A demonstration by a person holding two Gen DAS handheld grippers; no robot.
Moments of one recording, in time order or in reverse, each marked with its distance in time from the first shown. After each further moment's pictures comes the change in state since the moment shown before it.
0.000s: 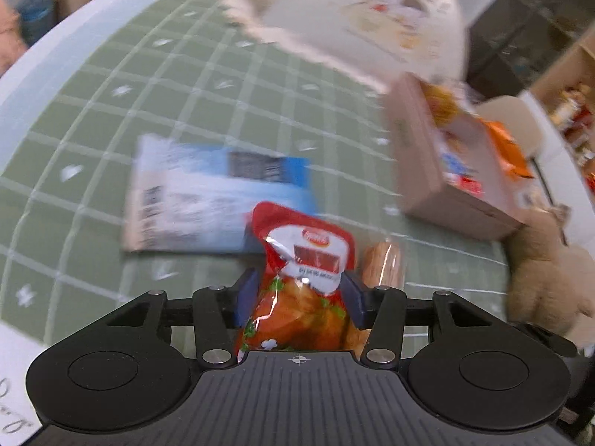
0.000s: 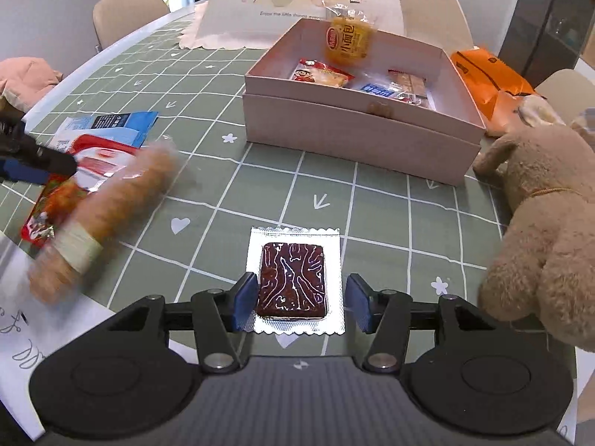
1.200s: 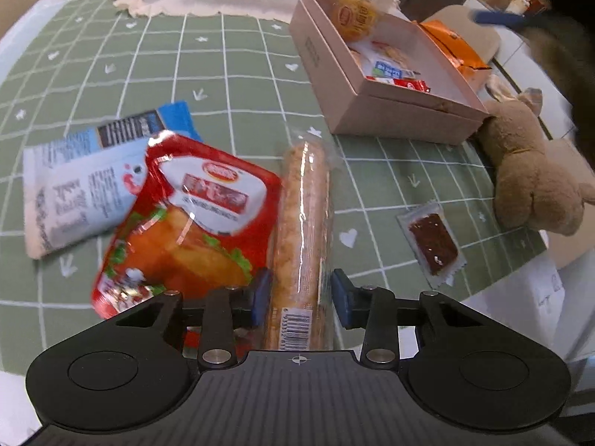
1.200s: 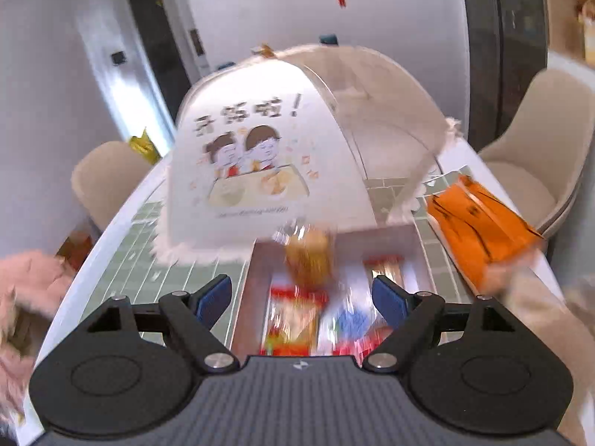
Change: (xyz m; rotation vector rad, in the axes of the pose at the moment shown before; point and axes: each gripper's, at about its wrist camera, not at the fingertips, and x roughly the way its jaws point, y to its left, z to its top) left arm 0.039 -0.050 -0.025 0.247 0.150 -0.030; right arm -0.007 -0.089 0.199 0.315 -0.238 0.102
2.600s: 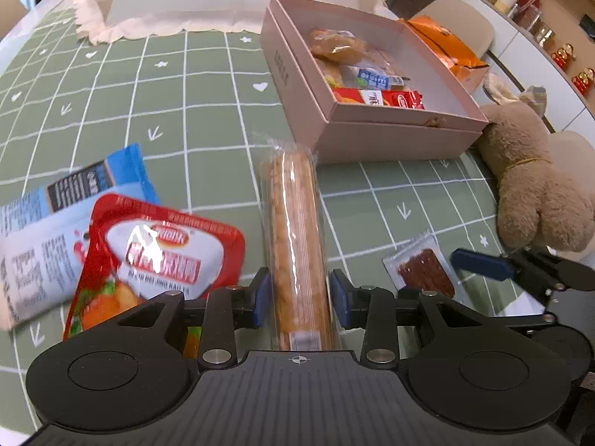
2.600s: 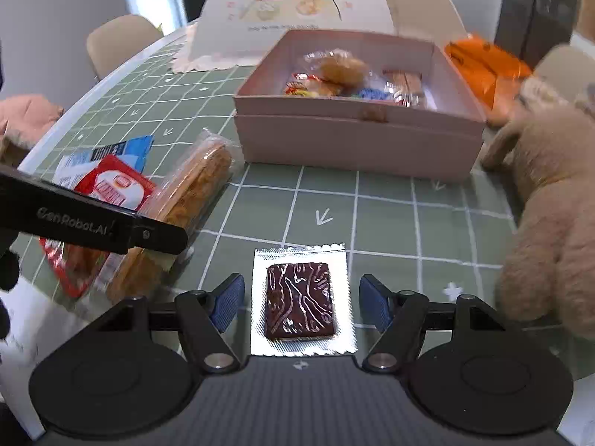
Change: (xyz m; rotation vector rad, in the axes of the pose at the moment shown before) left arm 0.030 -0.028 0.037 0.076 -0.006 0.023; right arm -0.030 0.017 -0.211 -0.188 0.215 -0.043
